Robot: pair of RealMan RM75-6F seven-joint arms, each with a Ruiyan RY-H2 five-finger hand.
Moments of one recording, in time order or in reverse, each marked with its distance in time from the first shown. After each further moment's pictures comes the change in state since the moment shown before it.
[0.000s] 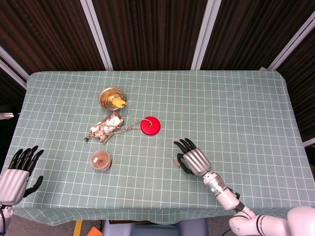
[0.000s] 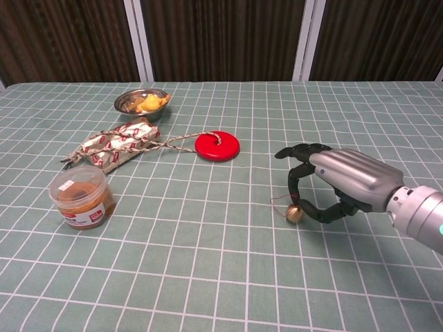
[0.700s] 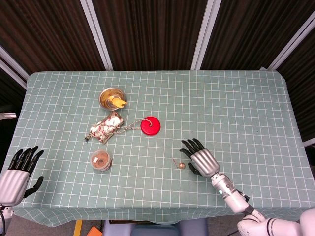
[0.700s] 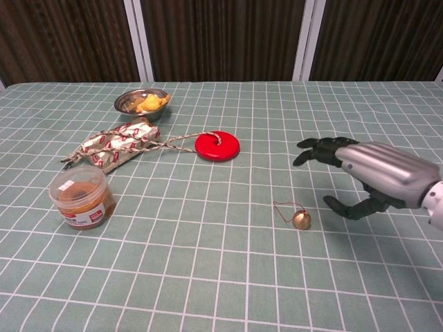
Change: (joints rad) left arm 0.006 0.004 0.001 -0.006 0.006 0.018 -0.001; right arm -0.046 0.119 -0.017 -0.121 0.012 0.044 -0.063
